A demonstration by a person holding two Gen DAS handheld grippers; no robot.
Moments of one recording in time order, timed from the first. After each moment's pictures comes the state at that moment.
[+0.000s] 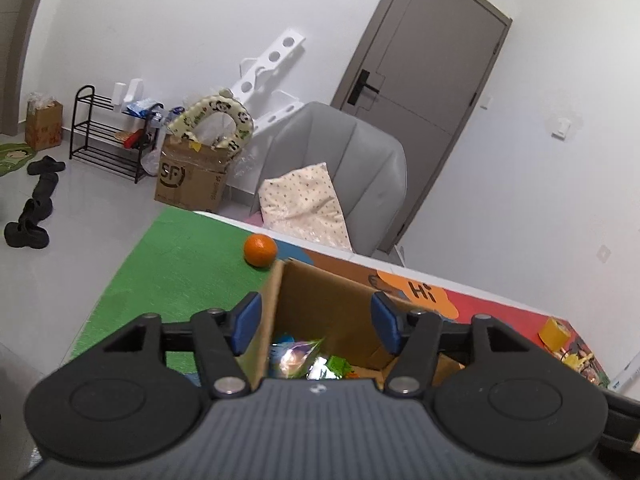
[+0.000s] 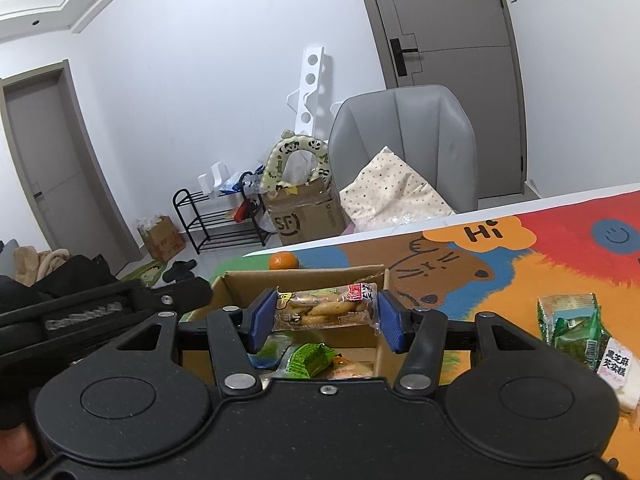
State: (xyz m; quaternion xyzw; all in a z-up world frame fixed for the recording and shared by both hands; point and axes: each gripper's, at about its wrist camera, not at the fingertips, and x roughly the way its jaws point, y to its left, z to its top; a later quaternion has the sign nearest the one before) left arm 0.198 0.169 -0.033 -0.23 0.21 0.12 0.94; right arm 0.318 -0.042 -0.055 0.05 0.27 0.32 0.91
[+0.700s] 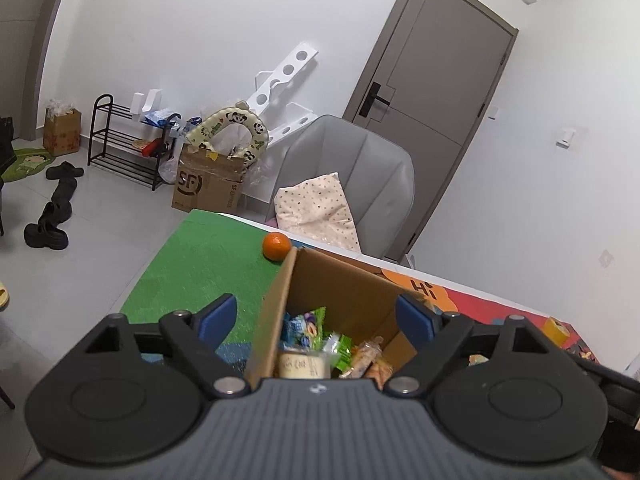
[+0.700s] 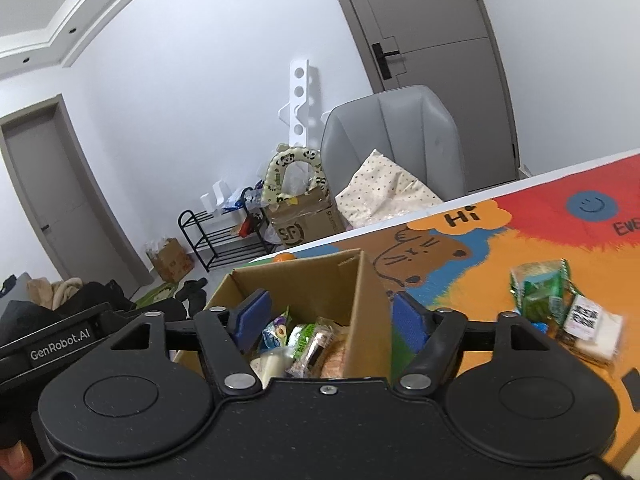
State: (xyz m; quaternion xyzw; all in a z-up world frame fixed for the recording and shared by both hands) left arm 0.158 0.145 -0.019 -0.22 0.20 0.14 0.94; right arm 0.290 -0.092 -0.048 0.10 0.27 0.31 0.91
